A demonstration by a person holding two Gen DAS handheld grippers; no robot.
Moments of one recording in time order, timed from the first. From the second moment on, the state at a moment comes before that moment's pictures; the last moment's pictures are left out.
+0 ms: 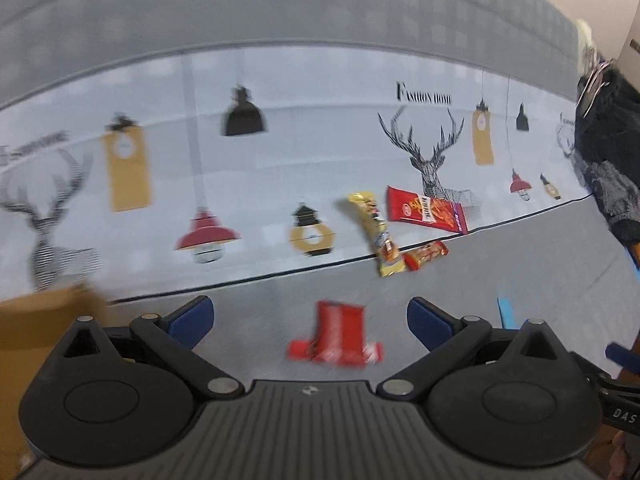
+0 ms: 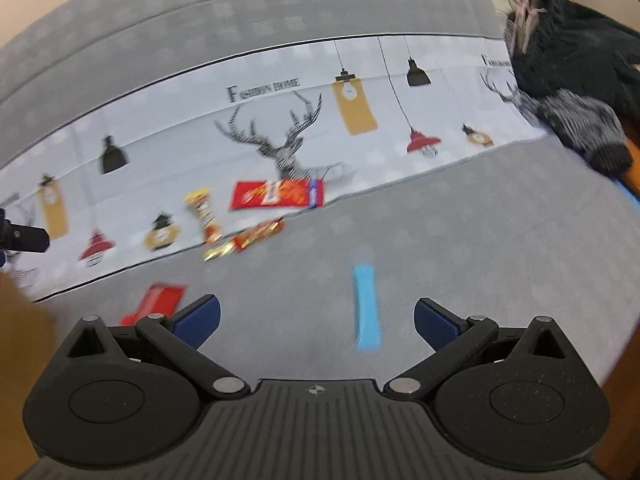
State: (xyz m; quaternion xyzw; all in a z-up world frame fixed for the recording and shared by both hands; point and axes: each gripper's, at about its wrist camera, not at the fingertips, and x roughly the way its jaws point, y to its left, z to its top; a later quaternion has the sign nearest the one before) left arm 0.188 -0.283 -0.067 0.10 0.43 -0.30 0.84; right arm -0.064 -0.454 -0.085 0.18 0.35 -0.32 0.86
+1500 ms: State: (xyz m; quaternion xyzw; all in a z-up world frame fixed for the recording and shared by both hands) left arm 0.211 -0.372 -0.093 0.11 0.42 -0.32 0.84; right arm 0.072 -0.545 -0.117 0.07 0.31 -0.23 0.92
